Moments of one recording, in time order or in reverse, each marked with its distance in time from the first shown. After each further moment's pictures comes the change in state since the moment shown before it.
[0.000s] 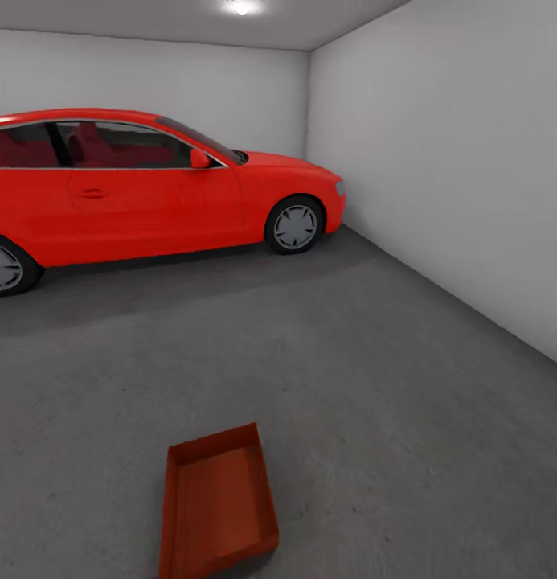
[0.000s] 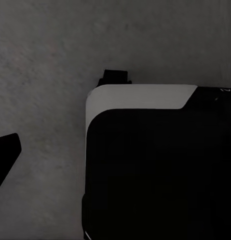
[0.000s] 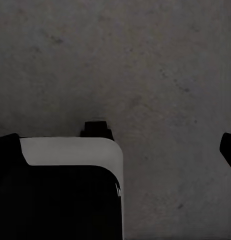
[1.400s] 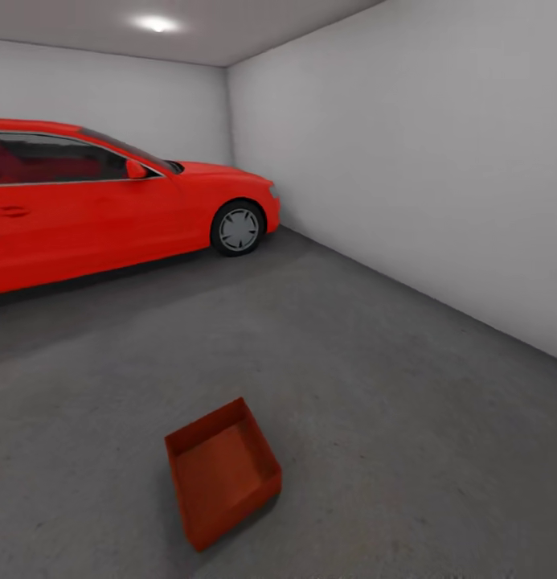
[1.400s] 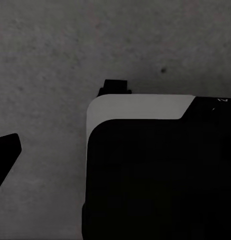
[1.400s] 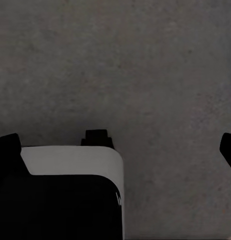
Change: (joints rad) left arm 0.000 0.001 0.000 0.000 0.000 0.000 0.000; right arm 0.000 0.001 0.001 0.000 0.000 0.001 0.000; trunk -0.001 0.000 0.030
